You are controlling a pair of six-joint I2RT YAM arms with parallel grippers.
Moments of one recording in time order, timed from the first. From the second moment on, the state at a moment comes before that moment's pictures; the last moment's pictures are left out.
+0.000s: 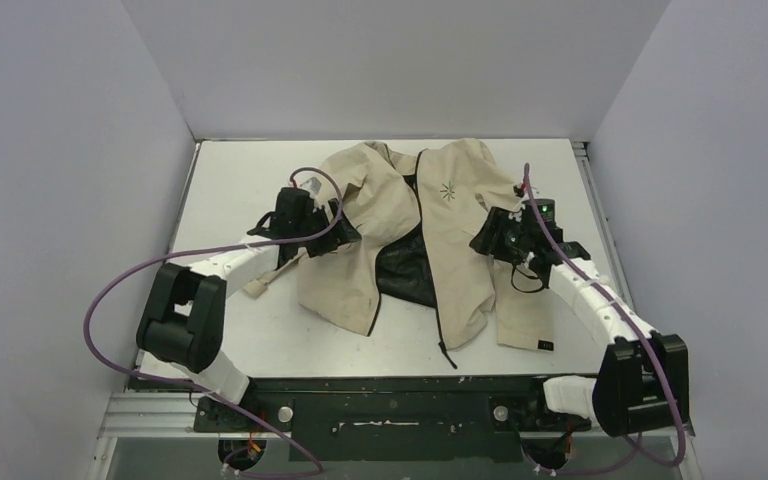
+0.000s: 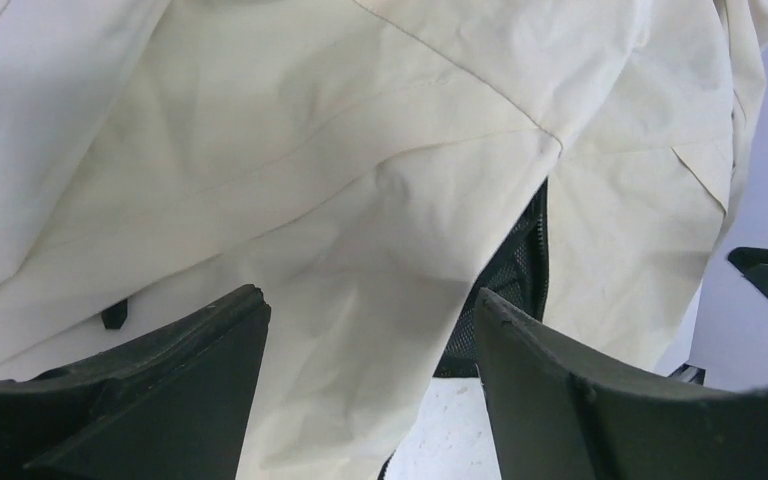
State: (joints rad) left arm -0.35 1.63 0.96 -0.02 0.26 -0.70; right arm 0.15 1.31 0.83 -0.29 -0.20 0.43
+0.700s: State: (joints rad) left arm -0.57 1.14 0.68 -0.19 0.16 -0.63; right arm 0.38 0.95 0.75 -0.63 -0.26 0.49
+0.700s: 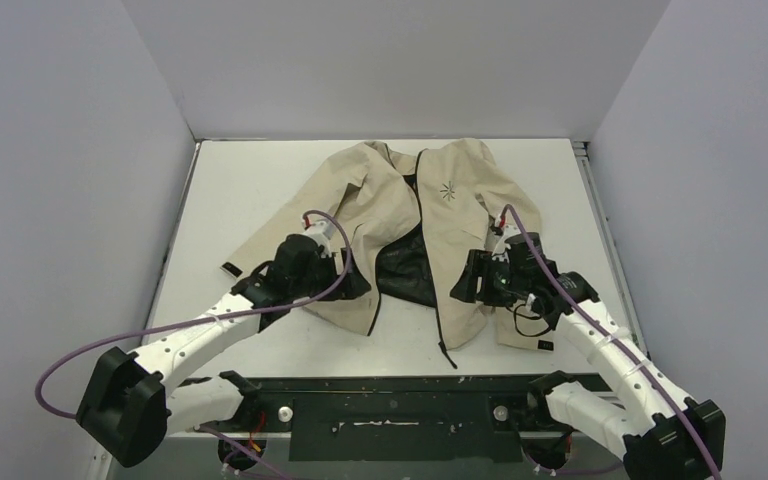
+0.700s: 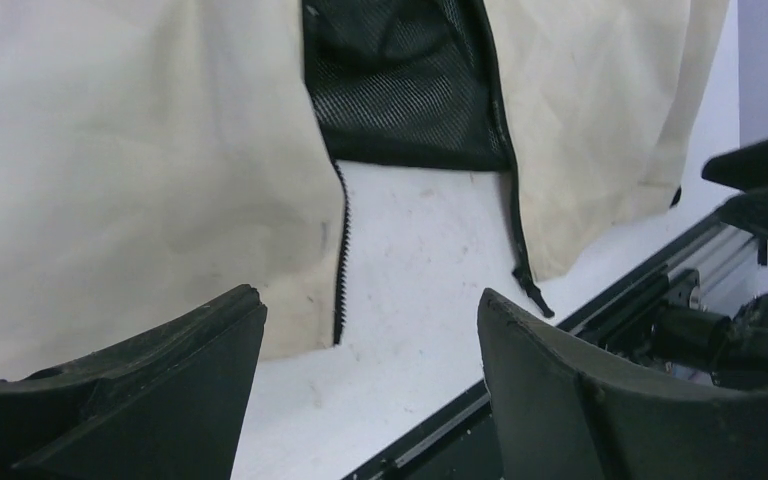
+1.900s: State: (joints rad) left arm -0.95 1.75 0.68 0.62 0.12 -1.01; right arm 0.53 0.95 0.45 -0.37 -0.13 0.63
